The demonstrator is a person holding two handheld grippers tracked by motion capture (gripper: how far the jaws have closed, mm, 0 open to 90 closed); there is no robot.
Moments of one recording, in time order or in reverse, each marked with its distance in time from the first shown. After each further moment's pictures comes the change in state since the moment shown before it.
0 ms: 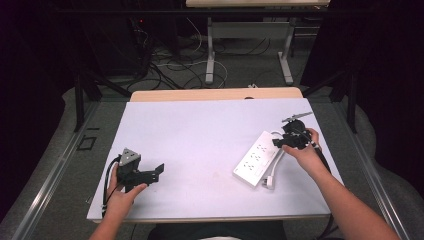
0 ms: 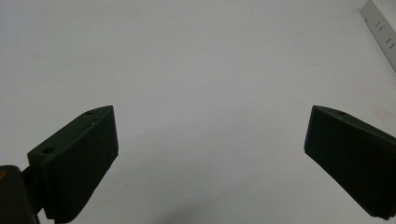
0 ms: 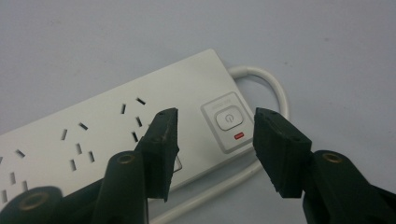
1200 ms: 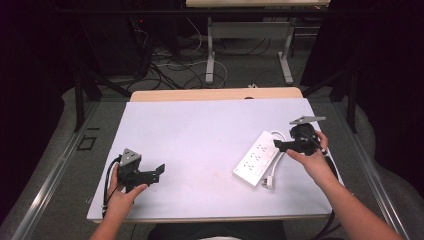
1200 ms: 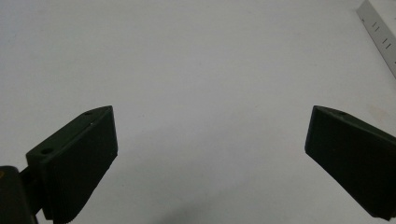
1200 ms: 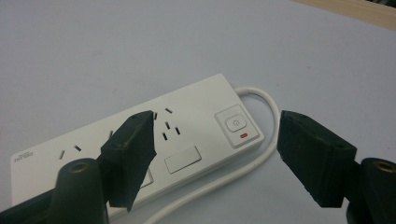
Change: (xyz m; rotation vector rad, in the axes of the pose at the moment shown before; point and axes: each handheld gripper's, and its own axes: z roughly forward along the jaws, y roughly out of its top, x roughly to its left) left arm -0.002 0.000 0.000 0.000 -0.005 -0.003; right arm 0.014 -0.009 -0.045 -0.138 -0.003 -0.004
